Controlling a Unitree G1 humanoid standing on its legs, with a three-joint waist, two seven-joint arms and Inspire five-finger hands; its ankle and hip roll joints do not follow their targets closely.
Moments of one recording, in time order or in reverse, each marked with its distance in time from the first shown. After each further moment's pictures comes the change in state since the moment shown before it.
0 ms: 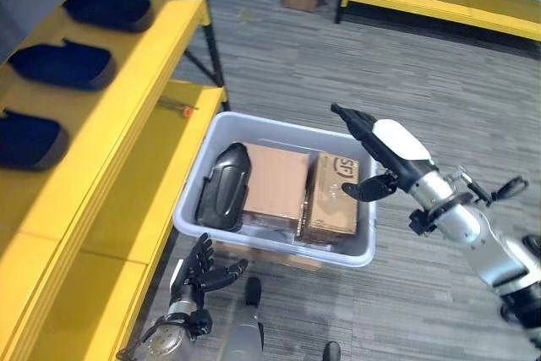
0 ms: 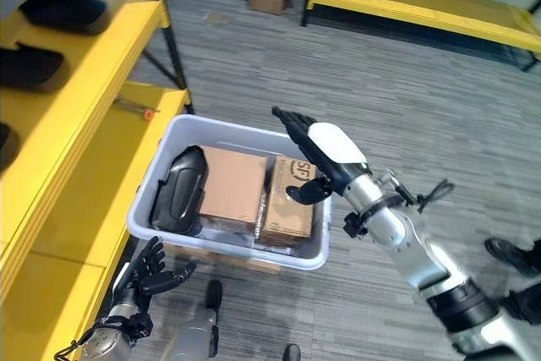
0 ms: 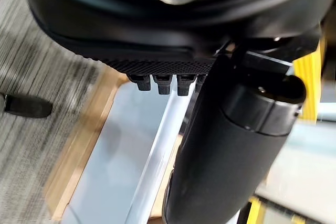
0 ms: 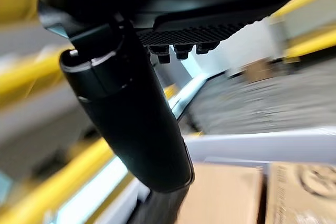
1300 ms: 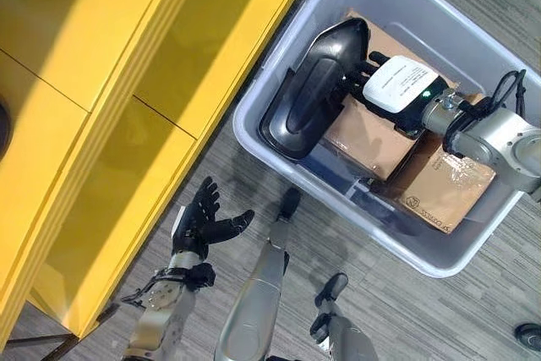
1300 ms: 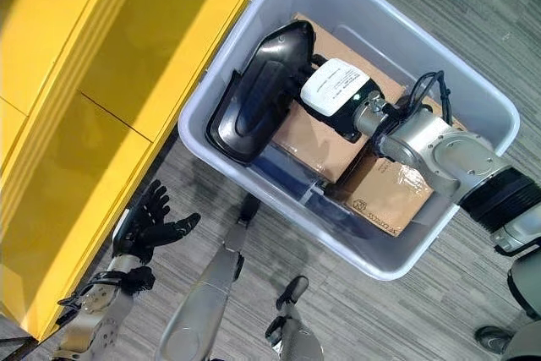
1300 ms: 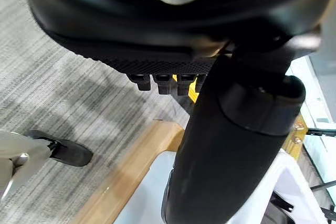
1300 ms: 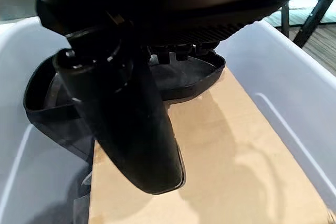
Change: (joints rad) left arm -0.193 0.094 -0.054 -0.066 -0.079 -0.063 0.045; right arm -0.730 -0.217 0.601 0.353 -0.468 -0.005 -0.009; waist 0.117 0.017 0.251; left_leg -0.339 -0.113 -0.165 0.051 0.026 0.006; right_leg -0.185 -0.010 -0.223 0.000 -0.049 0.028
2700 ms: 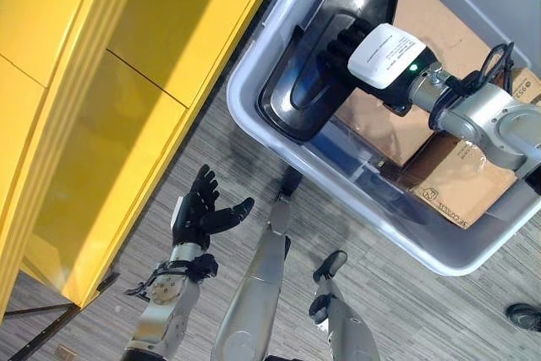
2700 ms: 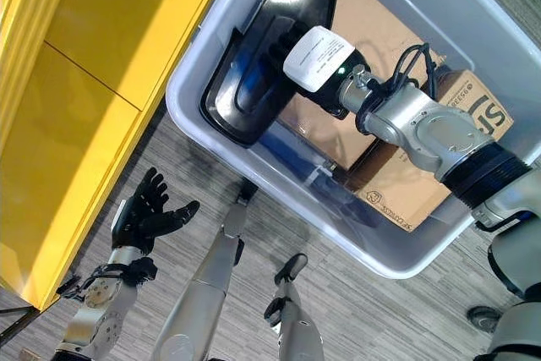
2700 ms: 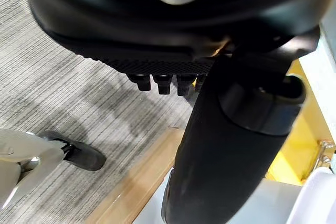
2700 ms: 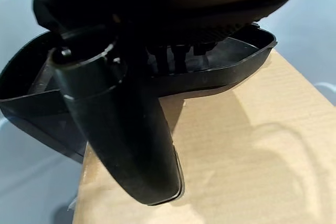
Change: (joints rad) left arm -0.038 0.007 -0.029 -0.012 -0.038 -0.060 0.047; right arm -0.154 0.094 0.063 0.106 -0.034 0.011 -0.059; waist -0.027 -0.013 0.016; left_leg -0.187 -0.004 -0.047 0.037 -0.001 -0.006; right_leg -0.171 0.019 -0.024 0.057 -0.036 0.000
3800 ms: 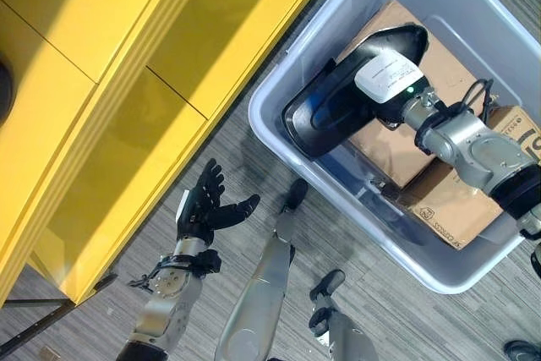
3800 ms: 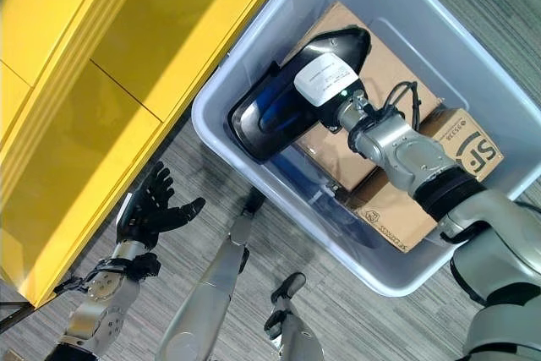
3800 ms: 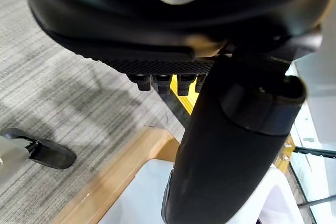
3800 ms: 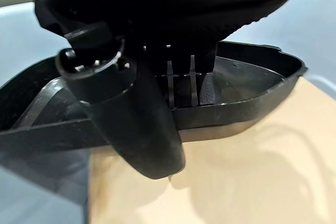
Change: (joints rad) left arm -0.045 0.022 -0.038 0.009 0.000 0.002 -0.007; right arm 0.265 0.092 -0.160 0.069 0.036 0.056 -0.054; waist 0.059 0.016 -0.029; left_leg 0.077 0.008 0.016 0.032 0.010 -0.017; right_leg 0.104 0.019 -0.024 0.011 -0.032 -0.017
